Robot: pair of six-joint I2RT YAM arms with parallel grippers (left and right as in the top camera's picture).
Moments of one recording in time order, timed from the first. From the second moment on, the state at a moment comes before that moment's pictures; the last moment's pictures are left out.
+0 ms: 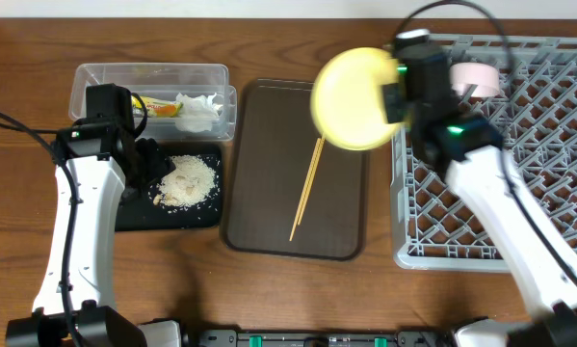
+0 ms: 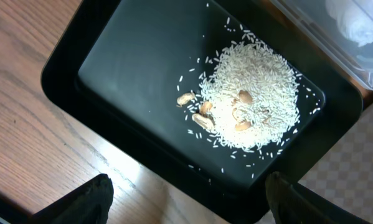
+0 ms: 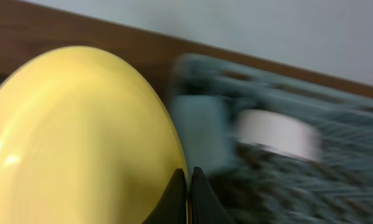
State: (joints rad) left arm 0.14 1.46 1.25 -1.14 -0.12 -0.55; right arm 0.32 1.50 1.33 -0.52 0.35 -0.01
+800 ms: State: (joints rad) left arm 0.14 1.46 1.25 -1.14 -0.12 -0.55; right arm 0.13 1.43 1.33 -0.78 0.73 -0.51
